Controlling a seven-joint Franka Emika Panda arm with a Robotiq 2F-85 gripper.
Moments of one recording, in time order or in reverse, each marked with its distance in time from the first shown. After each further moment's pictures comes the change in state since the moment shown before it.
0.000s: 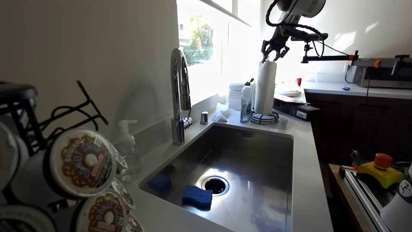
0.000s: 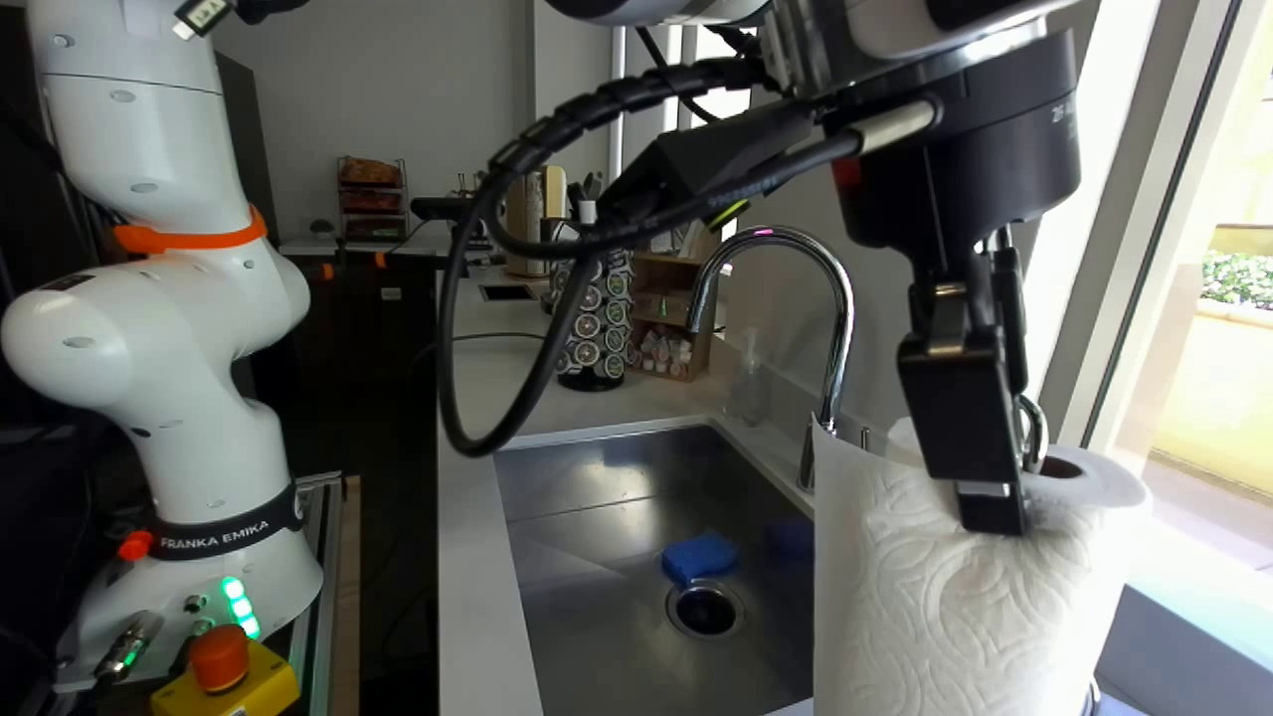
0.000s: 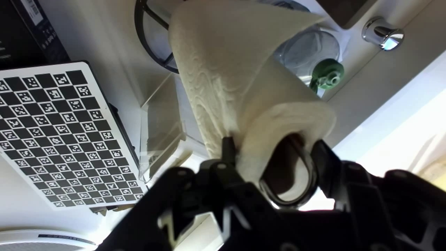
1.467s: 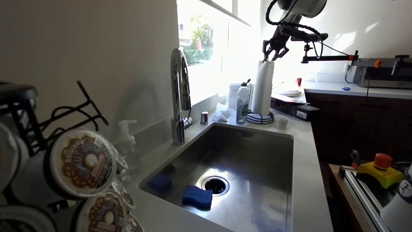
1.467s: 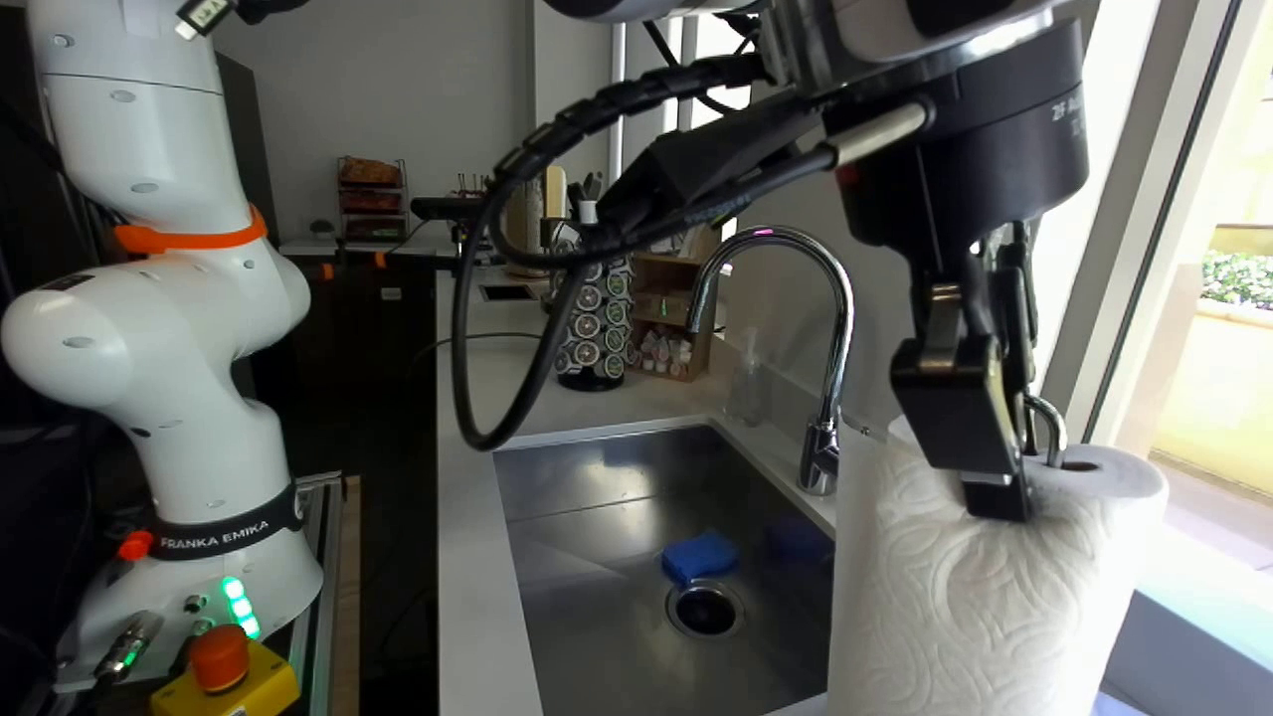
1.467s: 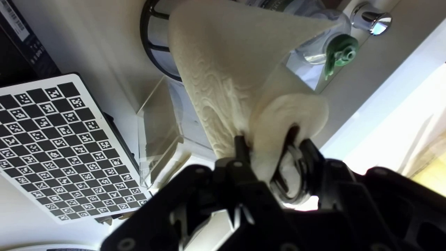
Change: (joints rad) arm -0.004 0.001 -0.007 0.003 0.050 0.000 0.043
